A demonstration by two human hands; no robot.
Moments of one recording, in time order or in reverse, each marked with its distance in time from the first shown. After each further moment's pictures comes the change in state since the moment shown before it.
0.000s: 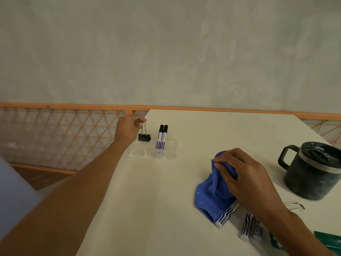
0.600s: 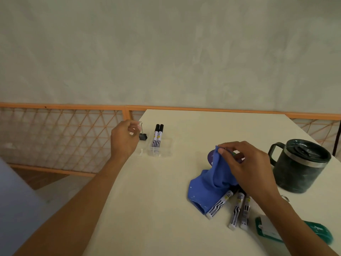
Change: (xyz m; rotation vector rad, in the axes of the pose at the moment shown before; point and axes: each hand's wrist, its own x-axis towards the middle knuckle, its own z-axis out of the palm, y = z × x) left_hand -0.066 0.031 -0.006 -0.083 0.198 -0.025; right_hand 0.011 0.006 -0.024 0.166 0.072 0.310
